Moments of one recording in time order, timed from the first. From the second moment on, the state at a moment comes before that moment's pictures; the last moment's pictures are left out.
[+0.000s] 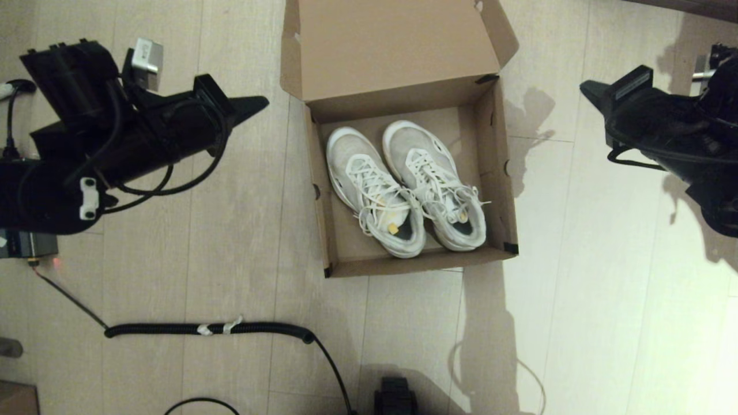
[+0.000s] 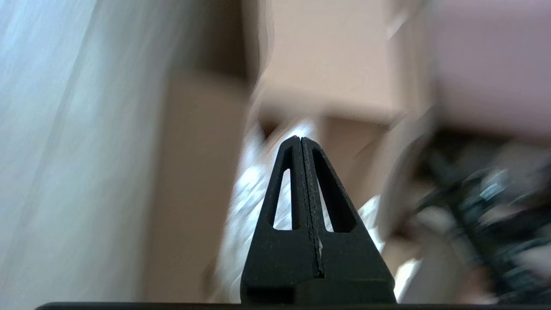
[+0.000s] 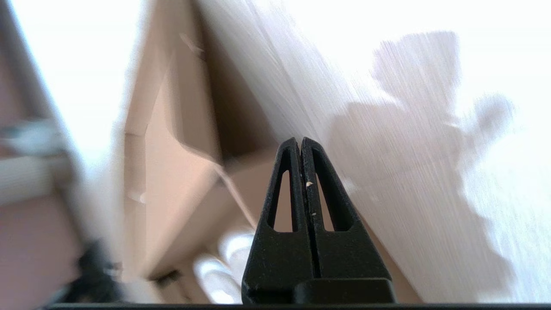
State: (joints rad) left arm -0.17 1.75 -1.27 -0.66 -0.44 -0.65; right arm 0.04 1.78 -1.21 -0.87 0.15 0.92
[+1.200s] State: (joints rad) left arm -0.29 2.12 -1.42 -0.70 -0.25 -0.26; right arm 0.32 1.78 -0.74 -0.92 -0.04 0.45
